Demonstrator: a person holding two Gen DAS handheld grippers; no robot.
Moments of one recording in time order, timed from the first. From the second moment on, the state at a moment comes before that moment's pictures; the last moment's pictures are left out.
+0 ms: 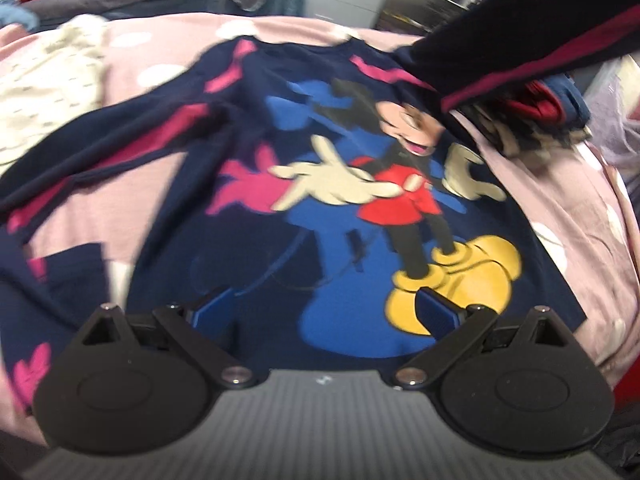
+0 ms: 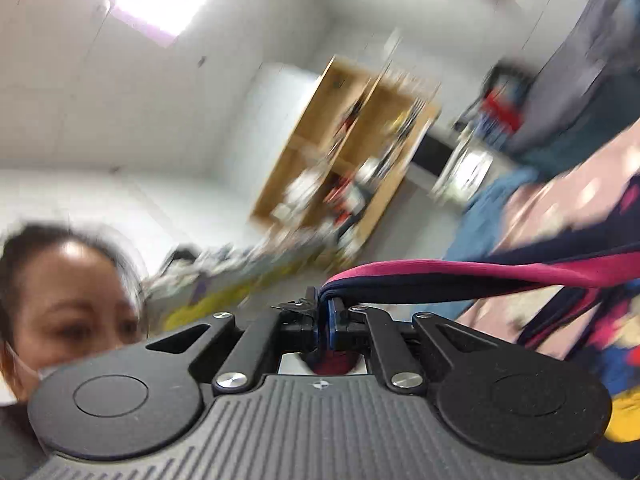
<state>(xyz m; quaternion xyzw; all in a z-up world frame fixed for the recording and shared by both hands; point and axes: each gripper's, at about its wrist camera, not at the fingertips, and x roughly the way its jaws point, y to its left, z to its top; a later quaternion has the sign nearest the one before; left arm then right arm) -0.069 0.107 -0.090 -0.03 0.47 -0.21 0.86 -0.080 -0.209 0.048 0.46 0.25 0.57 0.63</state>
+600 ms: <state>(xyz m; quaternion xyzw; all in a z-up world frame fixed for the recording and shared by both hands) -0.078 0.192 -0.077 -0.08 0.44 -0.09 0.89 -0.062 -0.126 -0.024 0.37 0.37 0.50 0.69</state>
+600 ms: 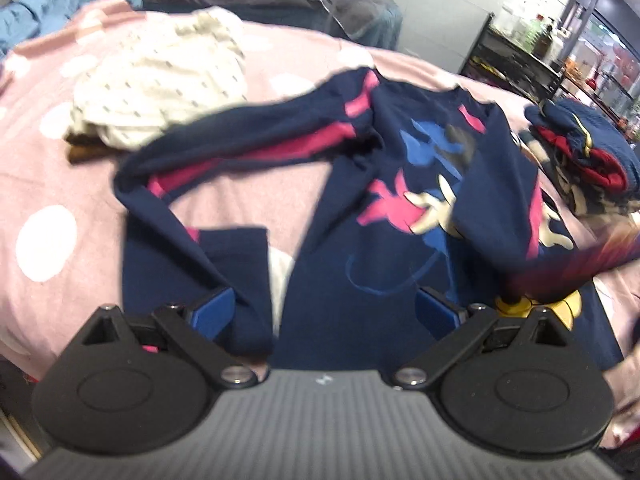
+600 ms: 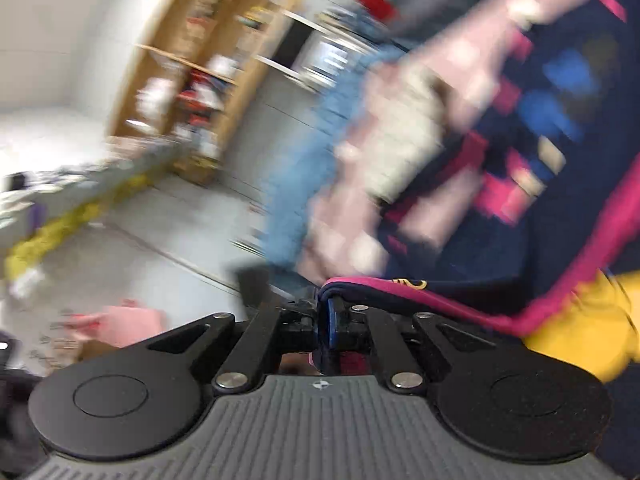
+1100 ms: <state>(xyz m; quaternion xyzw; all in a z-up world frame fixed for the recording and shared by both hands) -0.092 0.216 -0.081 -0.10 0.44 -0.09 0.89 -0.069 -0.059 -0.115 0.23 0.52 0.42 0.70</state>
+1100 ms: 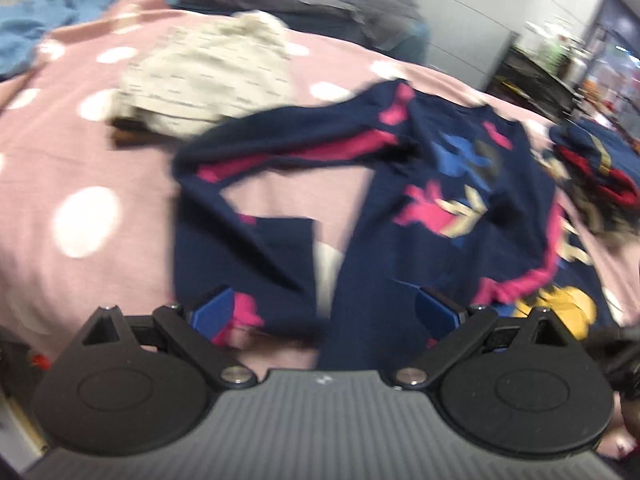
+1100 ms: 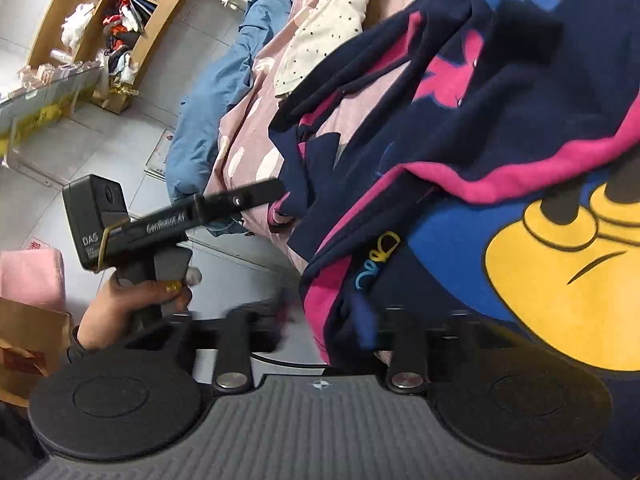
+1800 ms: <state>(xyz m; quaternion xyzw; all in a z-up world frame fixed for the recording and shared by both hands) -0.095 0.126 -0.108 0.05 0.49 -0.17 0.85 0.026 -0.166 -0.116 -0.21 0.35 0.11 0.90</state>
